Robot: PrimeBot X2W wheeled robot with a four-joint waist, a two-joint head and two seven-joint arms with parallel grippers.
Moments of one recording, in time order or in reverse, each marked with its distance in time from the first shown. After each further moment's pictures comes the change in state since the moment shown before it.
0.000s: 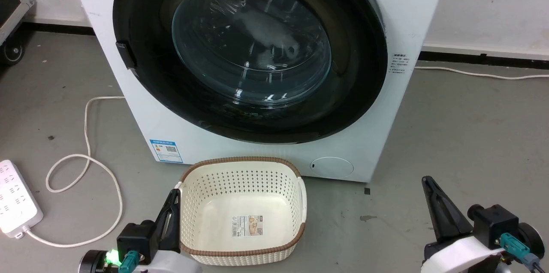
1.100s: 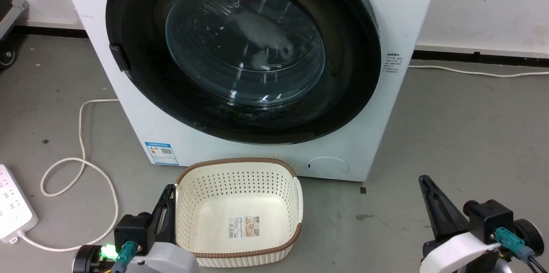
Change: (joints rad) left arm -0.013 -0.005 0.024 -0.029 0.025 0.003 0.070; right arm 0.000 0.000 0.008 -0.036 -0.017 0.000 0.067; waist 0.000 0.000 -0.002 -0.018
